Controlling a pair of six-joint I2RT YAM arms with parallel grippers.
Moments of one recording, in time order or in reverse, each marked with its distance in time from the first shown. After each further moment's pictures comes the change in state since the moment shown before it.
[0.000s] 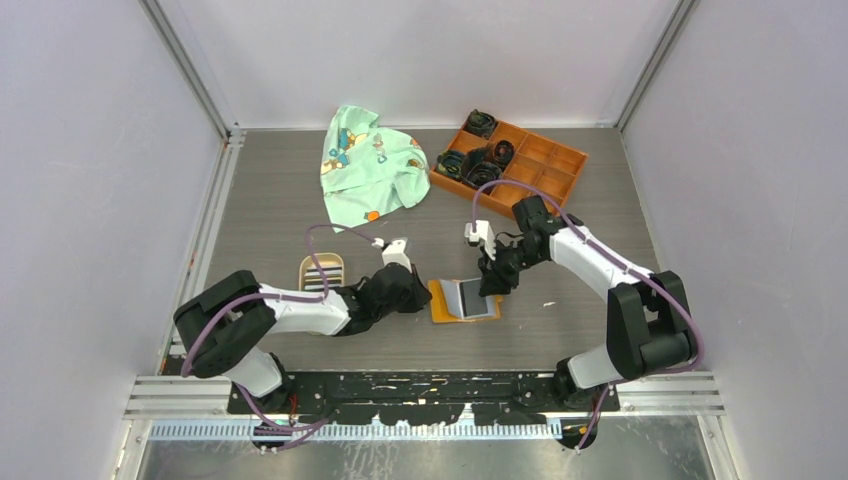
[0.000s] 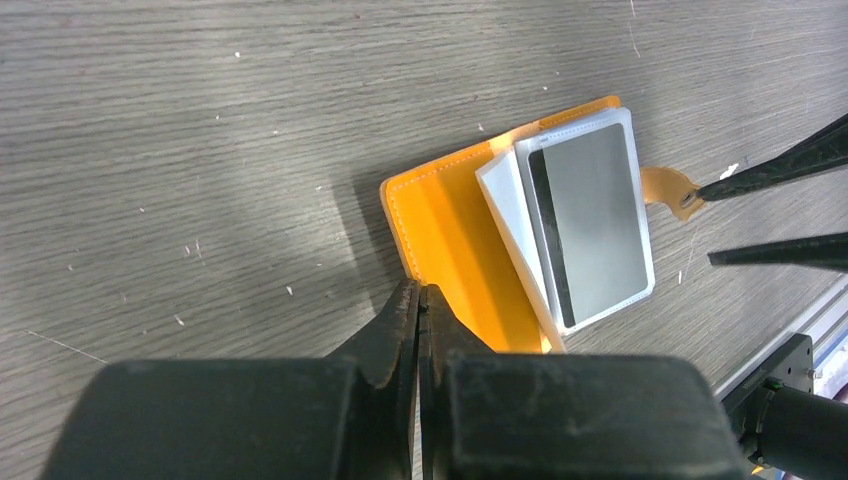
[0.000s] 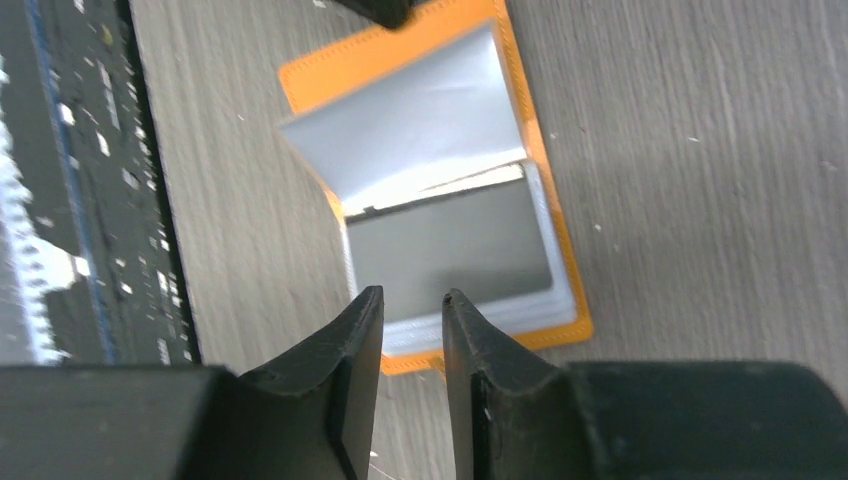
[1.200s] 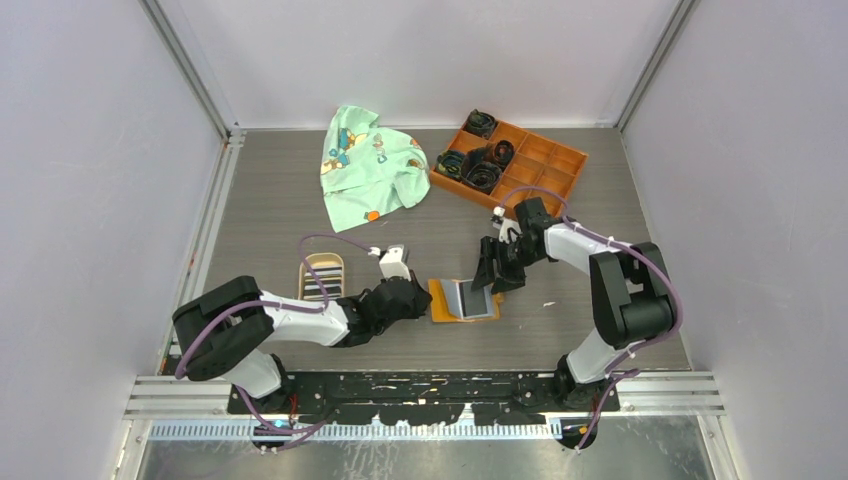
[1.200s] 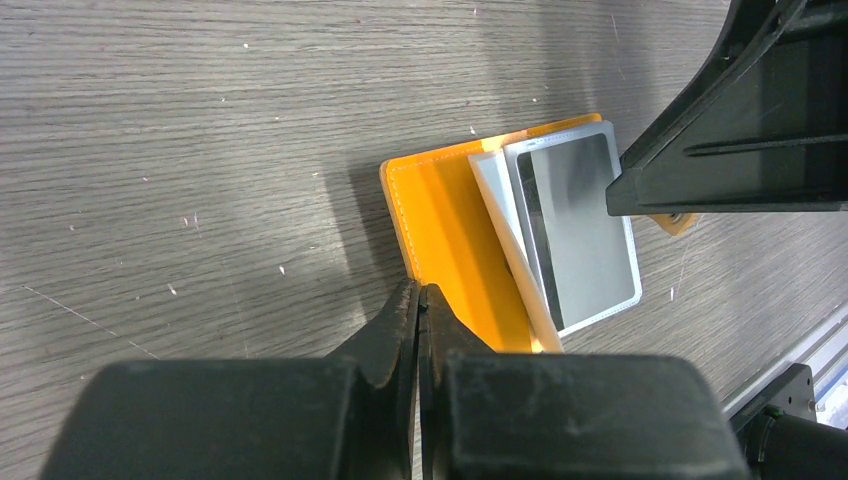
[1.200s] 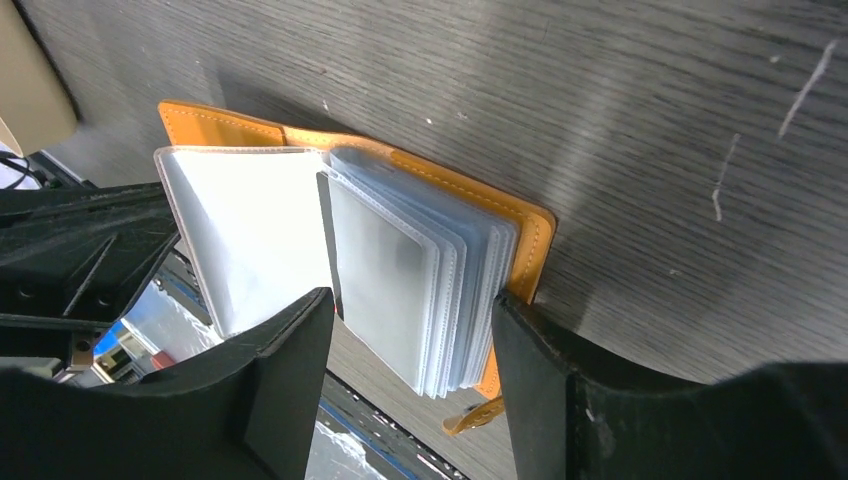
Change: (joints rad) left arm -0.090 -0.020 -0.056 0.076 -0.167 -0.053; right arm -0.050 0.163 -0.037 0.212 0.191 1.143
